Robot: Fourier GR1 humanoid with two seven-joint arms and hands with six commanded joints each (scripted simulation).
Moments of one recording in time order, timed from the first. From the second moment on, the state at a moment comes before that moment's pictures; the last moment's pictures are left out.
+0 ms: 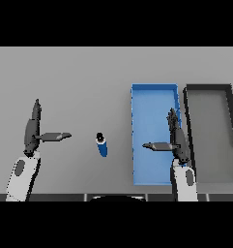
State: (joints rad) left arm -0.11 0.43 -0.16 -1.48 0.24 0.26 0.01; right arm 0.00 0.00 0.00 -1.57 0.00 0.00 0.00
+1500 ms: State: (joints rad) left arm 0.00 0.53 -0.50 -1.65 0.13 -0.19 -0.04; right arm 0.11 -0.15 0.09 -1.70 0.17 0.04 -0.09
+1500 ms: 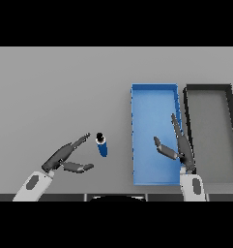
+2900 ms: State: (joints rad) left arm -0.15 0.16 -0.57 -1.37 0.06 -0.11 -0.15; right arm 0.13 -0.17 0.06 -1.71 0.14 0.06 -0.10
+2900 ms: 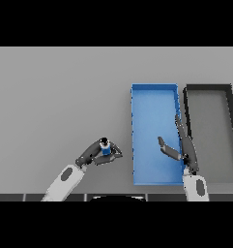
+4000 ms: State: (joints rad) left arm -0.21 0.07 -0.54 -1.60 0.00 -0.17 -0.06; right arm 0.18 -0.15 0.08 -1.78 0.22 0.00 -0.12
